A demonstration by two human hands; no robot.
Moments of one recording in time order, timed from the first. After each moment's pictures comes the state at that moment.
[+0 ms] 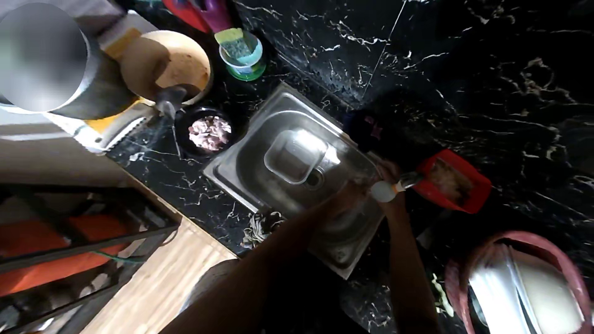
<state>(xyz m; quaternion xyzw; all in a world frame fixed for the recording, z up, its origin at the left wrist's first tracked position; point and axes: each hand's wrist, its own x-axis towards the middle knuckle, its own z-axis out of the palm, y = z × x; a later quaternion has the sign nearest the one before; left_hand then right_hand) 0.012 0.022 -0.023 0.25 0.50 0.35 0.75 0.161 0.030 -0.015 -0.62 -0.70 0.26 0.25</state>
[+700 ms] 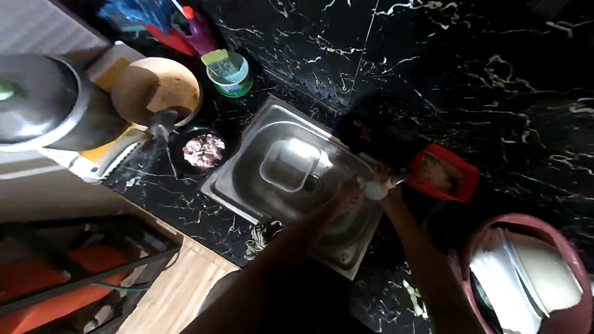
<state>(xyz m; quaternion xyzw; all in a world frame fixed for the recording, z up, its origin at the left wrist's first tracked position) 0.009 0.022 -0.009 0.21 0.55 0.28 0.76 0.156 0.050 -0.017 -0.67 -0.72 0.17 -0.06</state>
